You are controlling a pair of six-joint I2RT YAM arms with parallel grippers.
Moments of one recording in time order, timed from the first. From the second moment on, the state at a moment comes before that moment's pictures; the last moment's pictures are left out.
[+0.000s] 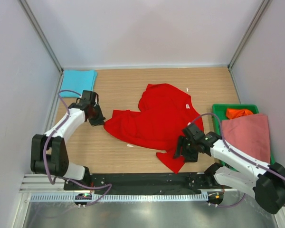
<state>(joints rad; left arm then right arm) -0.15 1.47 0.95 -0.62 0.06 -0.52 0.61 1.00 0.52 -0.76 -0.12 0.88</state>
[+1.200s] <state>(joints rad) -0.16 1.21 0.84 -0.70 0.10 -0.56 0.82 0.99 0.40 -0.75 -0.14 1.50</state>
